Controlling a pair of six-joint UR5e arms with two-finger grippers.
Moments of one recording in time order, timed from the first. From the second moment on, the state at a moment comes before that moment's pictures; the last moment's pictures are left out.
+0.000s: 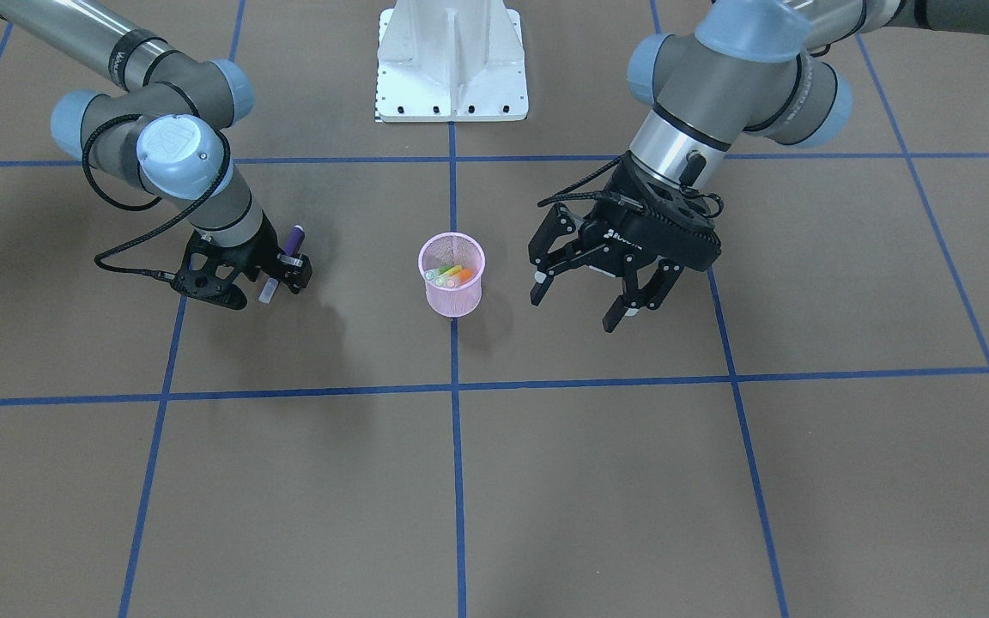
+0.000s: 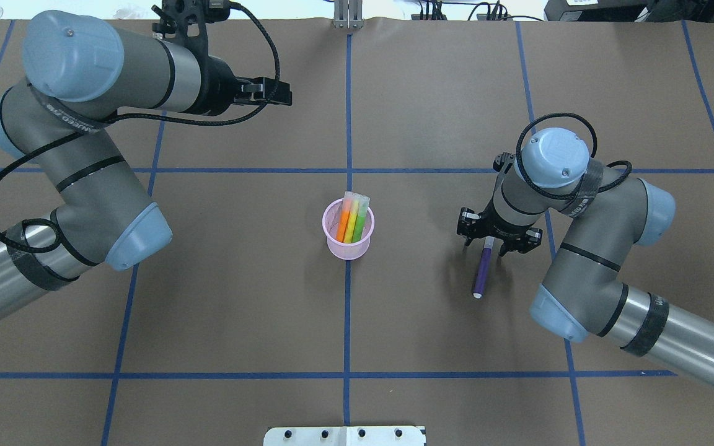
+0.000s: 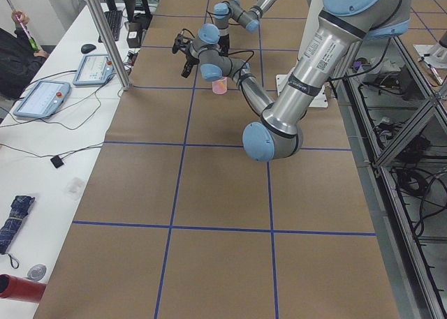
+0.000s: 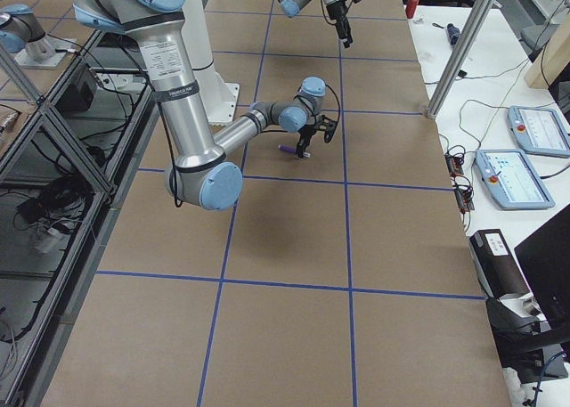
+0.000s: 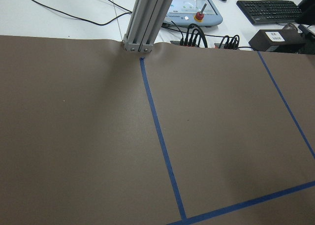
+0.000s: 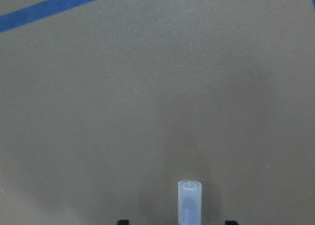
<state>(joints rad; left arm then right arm) -0.78 -2.17 -1.70 -2.14 -1.84 -1.07 0.63 -1.19 1.67 -1.41 2.04 1.41</state>
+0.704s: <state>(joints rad) -0.78 -2.17 -1.70 -2.14 -1.84 -1.07 0.63 -1.20 1.67 -1.41 2.04 1.41</state>
